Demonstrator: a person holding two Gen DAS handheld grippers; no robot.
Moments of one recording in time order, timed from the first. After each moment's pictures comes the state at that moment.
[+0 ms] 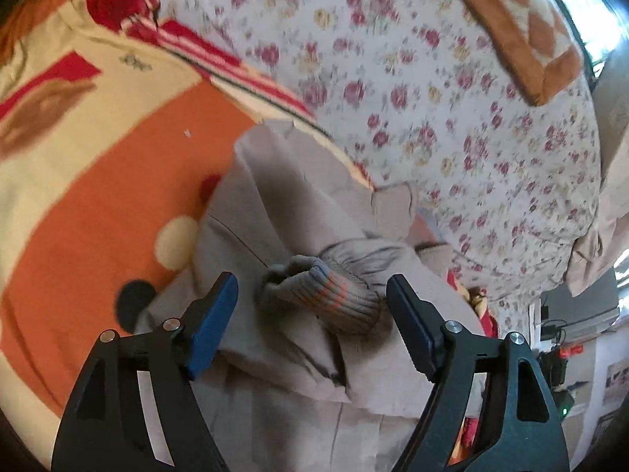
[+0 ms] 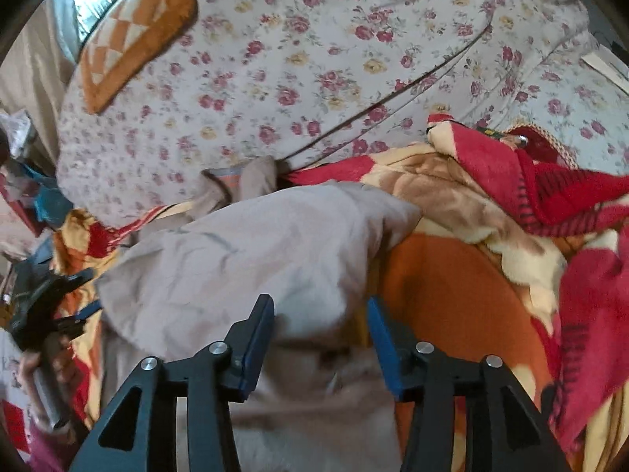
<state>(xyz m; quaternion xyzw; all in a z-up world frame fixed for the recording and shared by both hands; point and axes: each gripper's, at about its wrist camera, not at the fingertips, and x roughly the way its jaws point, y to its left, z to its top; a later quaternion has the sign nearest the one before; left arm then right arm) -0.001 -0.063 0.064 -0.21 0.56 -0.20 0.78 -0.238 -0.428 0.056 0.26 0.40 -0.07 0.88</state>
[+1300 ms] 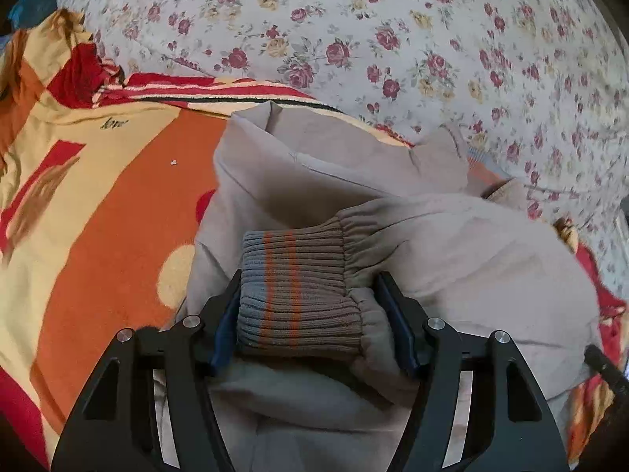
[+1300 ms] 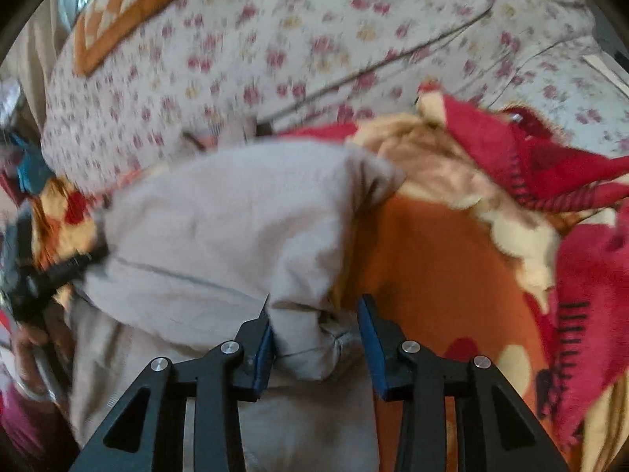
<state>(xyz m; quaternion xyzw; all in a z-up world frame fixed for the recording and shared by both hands) -0.014 -0.106 0.036 -0.01 0.51 -0.18 0.84 -0.244 -0.433 0.034 0.22 0.42 -0.09 0.87</state>
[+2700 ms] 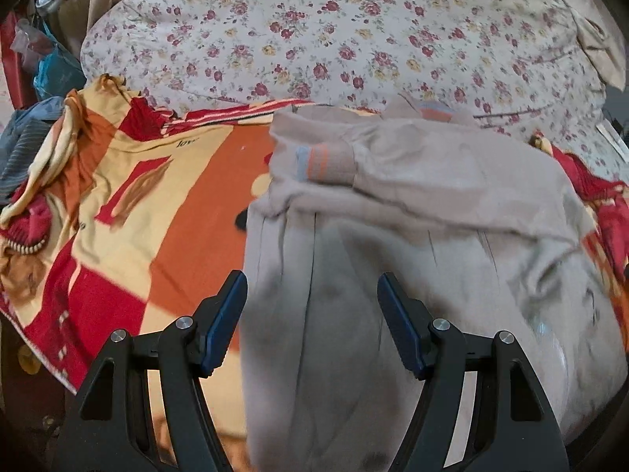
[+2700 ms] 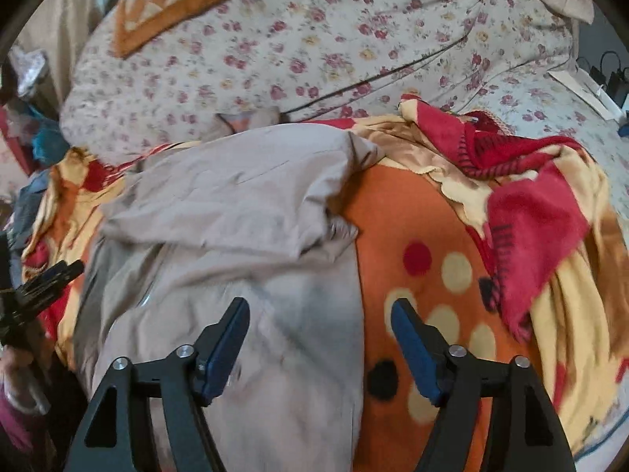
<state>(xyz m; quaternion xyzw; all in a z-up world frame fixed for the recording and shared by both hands) -0.172 -0.040 0.092 0.13 0.44 -0.18 0.87 -0.343 -0.379 0.068 0.18 0.43 -0.09 0.88</state>
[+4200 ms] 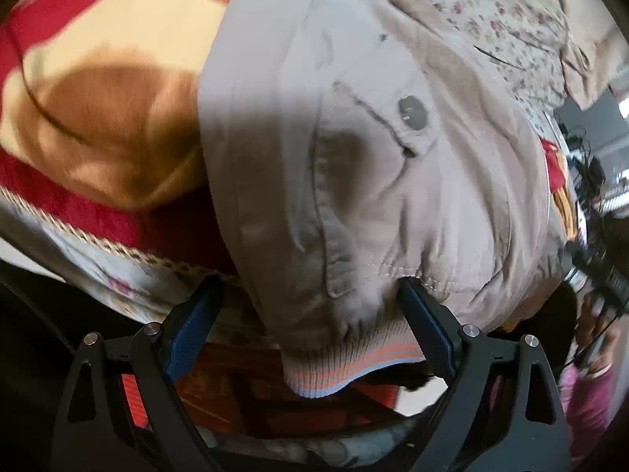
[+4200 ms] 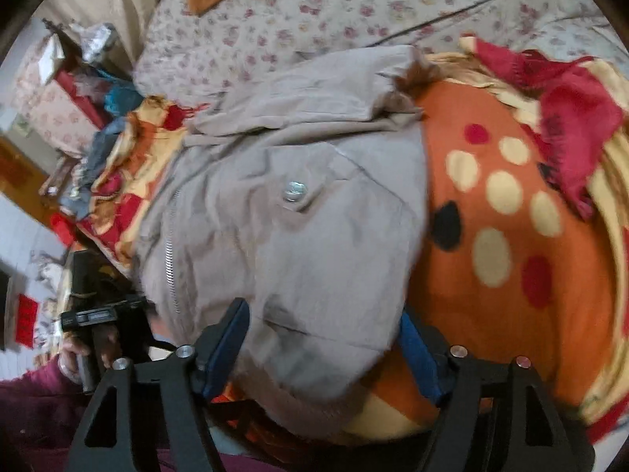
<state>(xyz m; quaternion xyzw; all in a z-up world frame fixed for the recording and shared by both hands) -0.272 0.046 -0.010 -0.06 0.62 -0.28 0.73 -0.416 -0.344 0.016 0.22 0.45 0.08 0.86</state>
